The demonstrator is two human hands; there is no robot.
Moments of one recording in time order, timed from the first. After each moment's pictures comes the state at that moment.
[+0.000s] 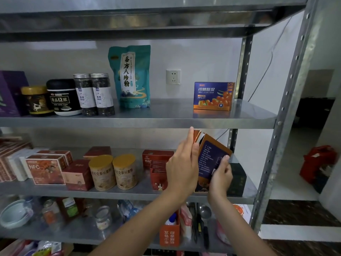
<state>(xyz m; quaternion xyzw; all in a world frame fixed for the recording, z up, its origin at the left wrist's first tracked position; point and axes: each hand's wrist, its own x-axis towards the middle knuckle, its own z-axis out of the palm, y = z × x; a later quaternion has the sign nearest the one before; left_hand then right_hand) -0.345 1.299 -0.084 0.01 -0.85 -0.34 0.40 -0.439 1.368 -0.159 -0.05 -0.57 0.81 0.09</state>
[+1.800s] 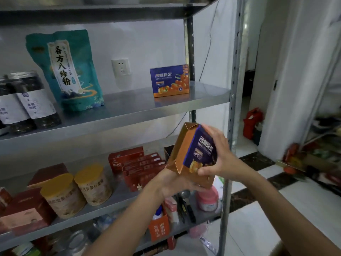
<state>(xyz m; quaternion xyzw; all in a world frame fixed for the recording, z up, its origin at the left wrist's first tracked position) -0.380 1.272 -0.133 -0.17 -0.52 -0.78 -0.31 -0.389 1.459 -0.110 0.29 -0.82 0.49 0.07</state>
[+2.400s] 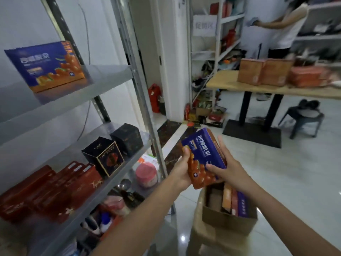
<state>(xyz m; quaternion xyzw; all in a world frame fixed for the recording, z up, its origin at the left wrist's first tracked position) -0.350 1.421 -0.235 -0.05 -0.51 -0.69 -0.51 -0.220 1.528 -0.221 -0.21 -0.79 0.56 0.14</state>
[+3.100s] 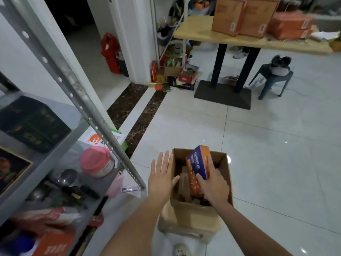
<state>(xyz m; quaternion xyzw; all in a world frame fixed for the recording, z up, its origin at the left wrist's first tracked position) -0.382 1.511 -0.472 -0.48 -0.88 0.05 -0.06 -0.239 1.621 -0.467 -0.51 -0.81 0.28 0.06</state>
